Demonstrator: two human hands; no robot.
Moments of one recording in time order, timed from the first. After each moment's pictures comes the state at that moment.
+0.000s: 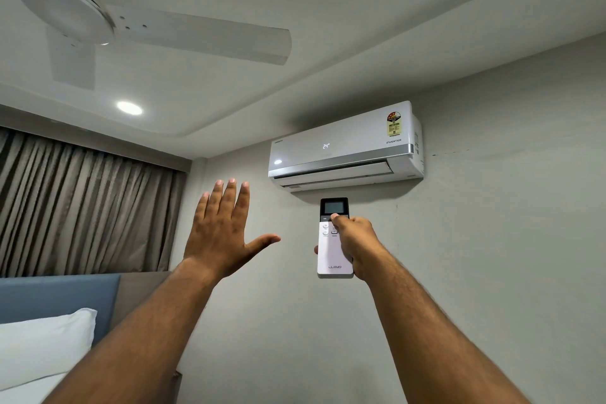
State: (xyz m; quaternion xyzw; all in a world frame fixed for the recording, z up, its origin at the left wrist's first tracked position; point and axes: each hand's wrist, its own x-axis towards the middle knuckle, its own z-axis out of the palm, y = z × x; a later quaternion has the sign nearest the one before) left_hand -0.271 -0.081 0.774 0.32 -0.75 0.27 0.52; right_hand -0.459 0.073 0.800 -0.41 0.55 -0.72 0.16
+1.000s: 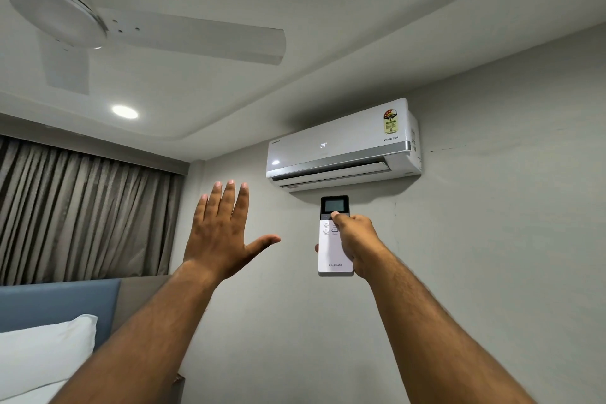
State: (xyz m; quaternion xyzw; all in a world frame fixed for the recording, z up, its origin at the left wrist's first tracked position) left_hand -0.272 -0.080 0.775 0.32 -0.75 0.28 0.51; right_hand -0.458 0.075 0.800 -0.40 0.54 -0.72 0.15
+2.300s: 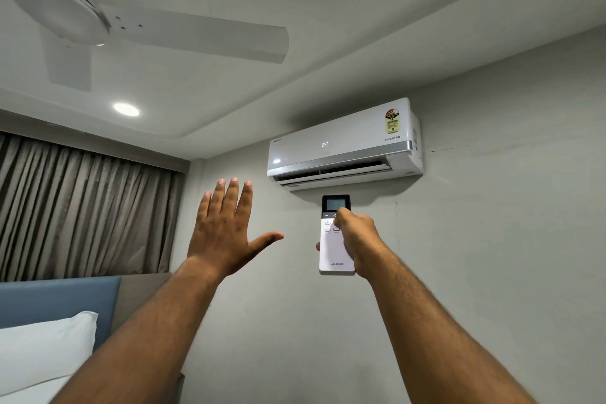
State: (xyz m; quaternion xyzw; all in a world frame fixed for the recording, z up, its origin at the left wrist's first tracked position) left_hand -0.272 -0.079 0.777 0.32 -0.75 0.28 0.51; right_hand -0.456 0.074 0.800 -0.39 0.56 -0.71 0.15
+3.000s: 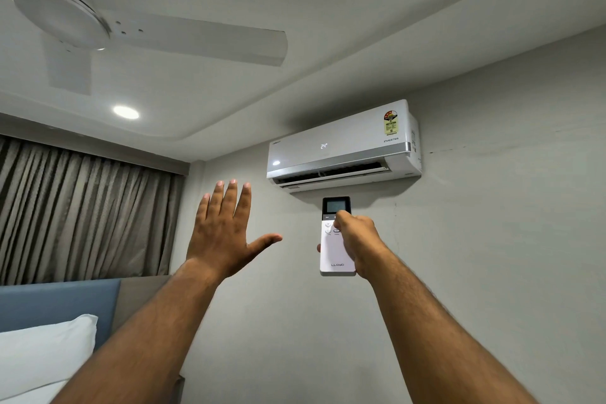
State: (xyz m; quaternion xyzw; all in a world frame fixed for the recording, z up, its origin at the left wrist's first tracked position) left_hand -0.269 -0.078 0.777 0.32 -0.75 0.28 0.51; right_hand -0.461 0.072 0.800 -0.39 0.56 -0.72 0.15
